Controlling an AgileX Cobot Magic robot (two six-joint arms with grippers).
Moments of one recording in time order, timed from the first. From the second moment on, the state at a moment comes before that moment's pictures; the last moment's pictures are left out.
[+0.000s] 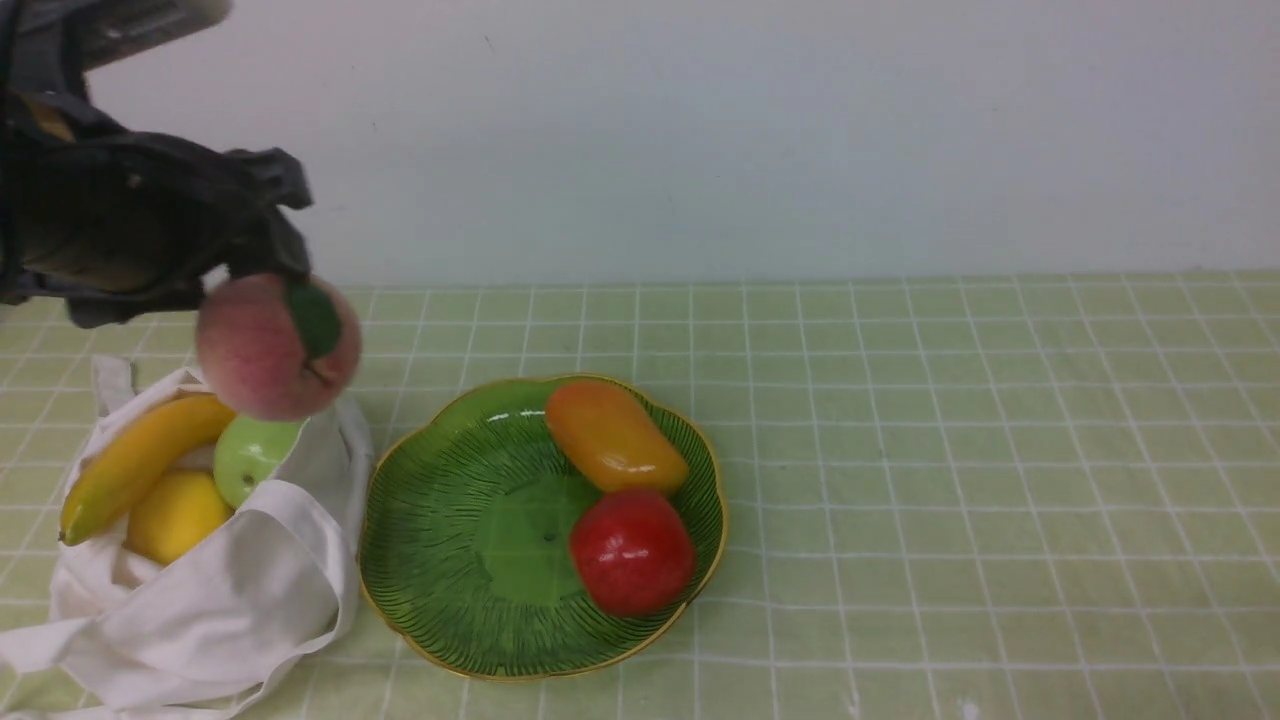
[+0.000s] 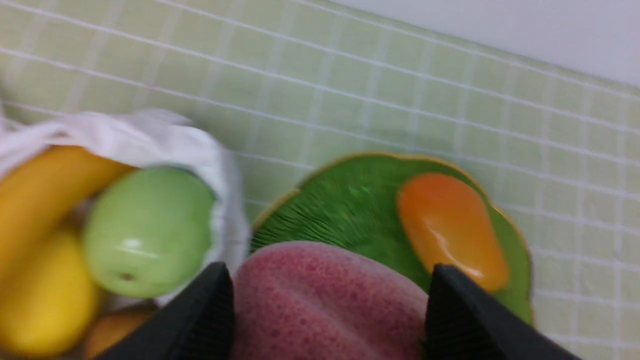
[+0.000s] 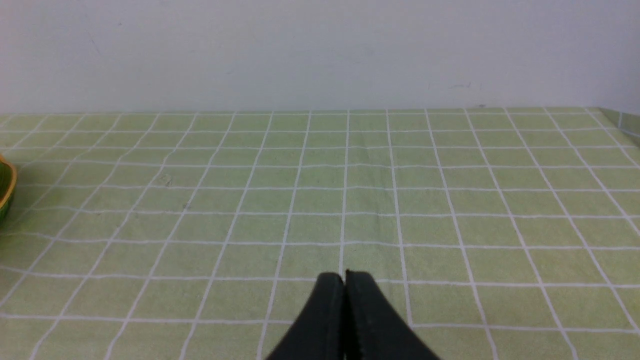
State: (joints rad) right arm 0.00 -0.01 0.03 -0.01 0.36 0.02; left arm -0.18 1.36 -1.23 -0.12 0.81 -0.29
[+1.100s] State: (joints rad) right arm 0.00 -0.01 0.03 -0.01 0.36 0.02; left arm -0.38 1.61 -1.23 -0.12 0.68 -0.19
